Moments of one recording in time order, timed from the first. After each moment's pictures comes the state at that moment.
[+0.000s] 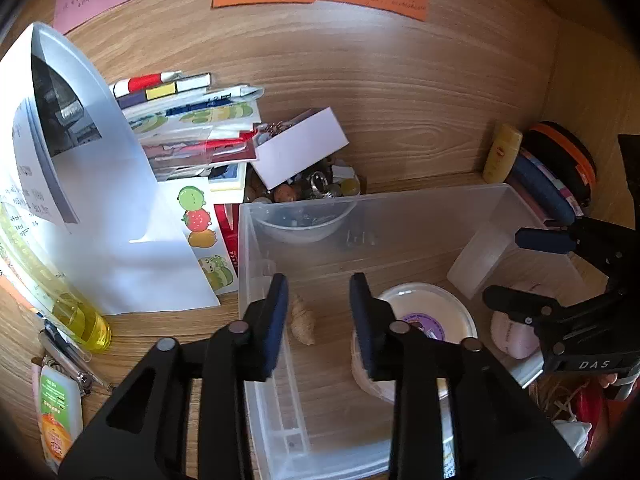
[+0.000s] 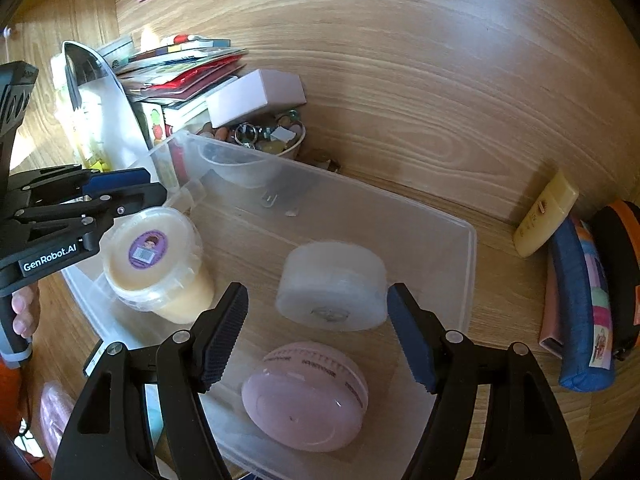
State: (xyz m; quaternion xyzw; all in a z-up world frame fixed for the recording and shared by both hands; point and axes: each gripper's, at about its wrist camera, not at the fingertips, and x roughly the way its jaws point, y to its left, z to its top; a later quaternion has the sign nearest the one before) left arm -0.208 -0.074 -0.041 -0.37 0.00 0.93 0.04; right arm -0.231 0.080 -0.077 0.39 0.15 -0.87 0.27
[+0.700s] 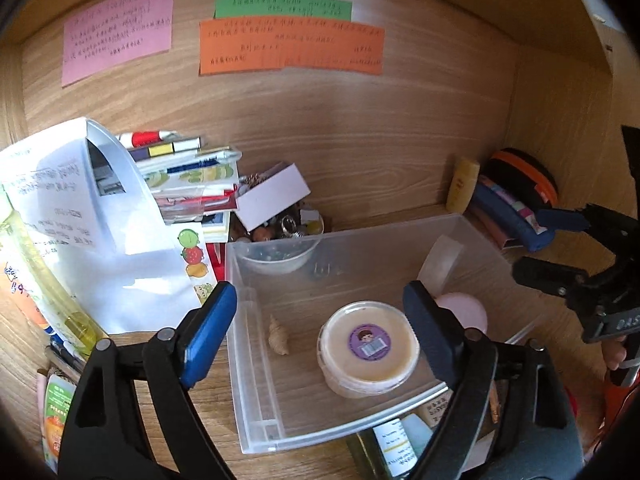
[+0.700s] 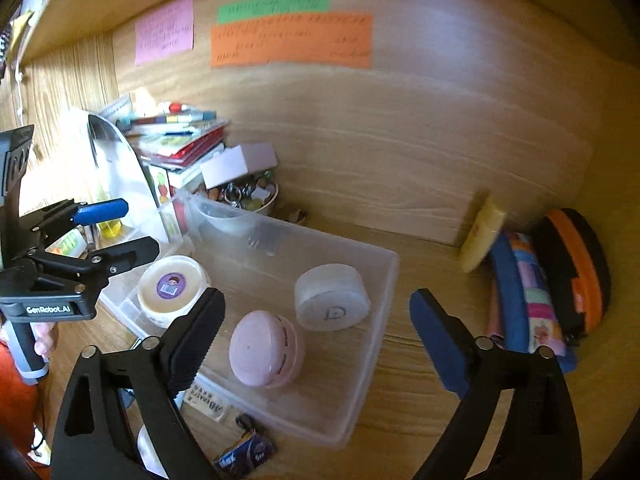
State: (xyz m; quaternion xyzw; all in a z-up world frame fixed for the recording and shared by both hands) left arm -0.167 -0.065 -0.008 -0.30 0.00 0.95 0.07; right arm -0.196 0.124 -0.018 0.32 0.11 -0.91 0.24
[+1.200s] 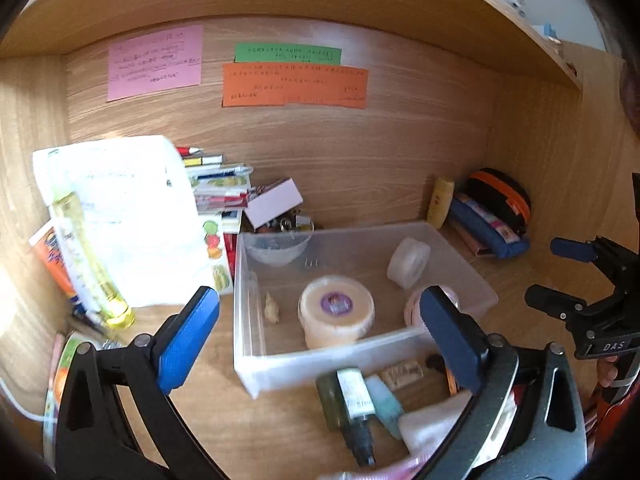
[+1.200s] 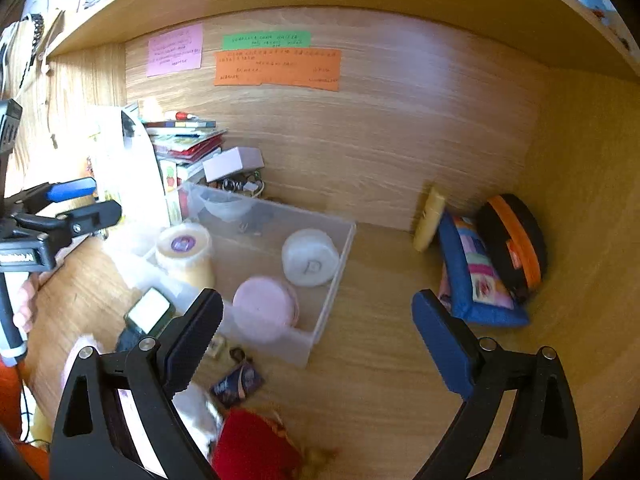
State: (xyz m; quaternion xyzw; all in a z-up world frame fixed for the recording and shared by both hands) left arm -0.093 -0.051 0.013 -0.26 -0.01 0.96 0.06; right arm -0.120 0.161 -0.011 0.29 0.12 -0.93 0.20
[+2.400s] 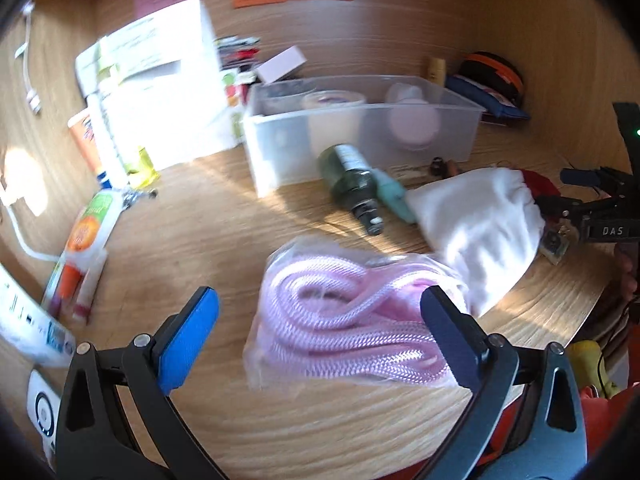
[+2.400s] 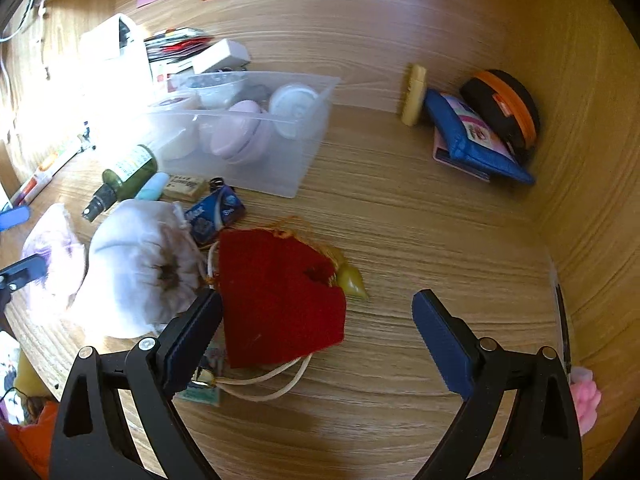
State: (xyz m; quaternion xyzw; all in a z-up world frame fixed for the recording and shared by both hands) left arm 0.021 -0.046 -0.081 -0.37 0.04 0.93 0.02; right arm -0.068 0.209 -0.111 0.37 0.11 -0.90 0.17
